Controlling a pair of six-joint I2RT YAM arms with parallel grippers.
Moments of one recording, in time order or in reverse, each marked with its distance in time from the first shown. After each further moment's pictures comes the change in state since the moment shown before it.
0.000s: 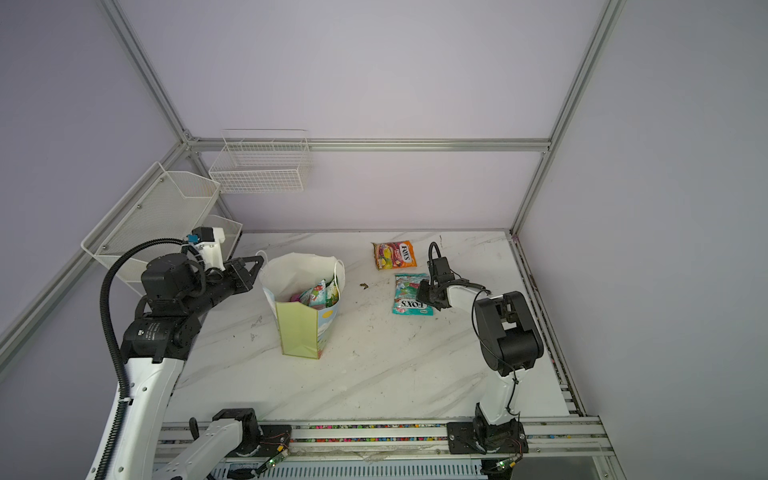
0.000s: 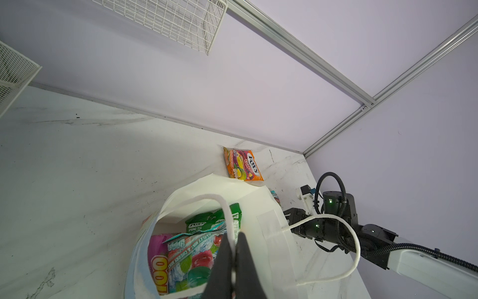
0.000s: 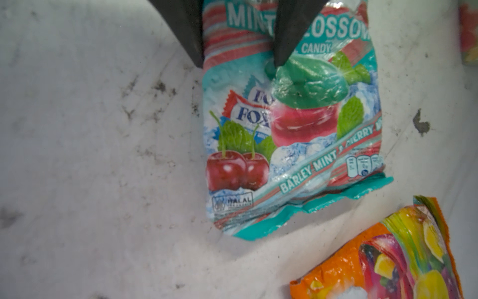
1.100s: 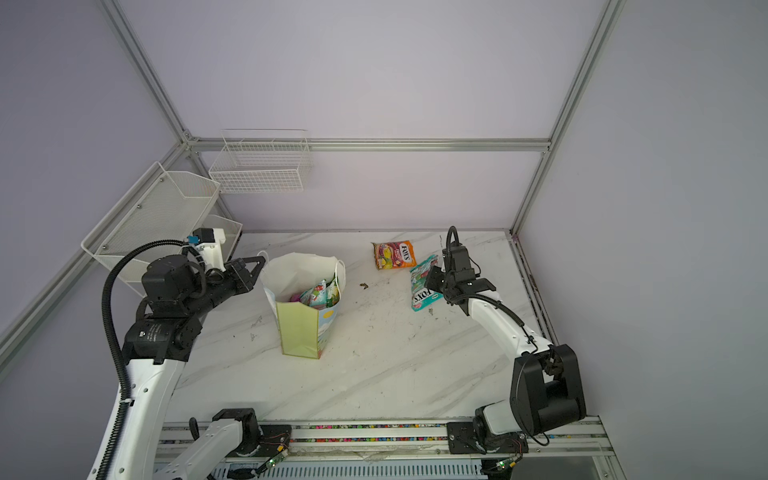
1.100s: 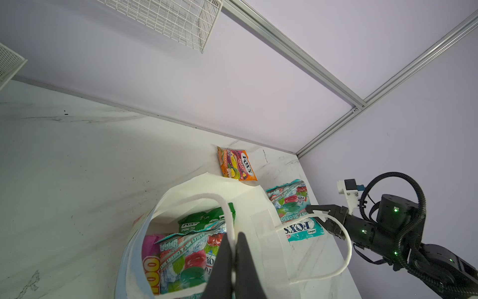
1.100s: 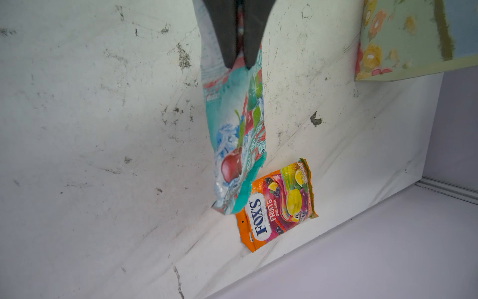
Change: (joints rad) left arm 0.000 -0.007 -0.019 0.025 0.029 -0.033; right arm -0.003 -0.431 -0.010 -0.142 0.045 0.014
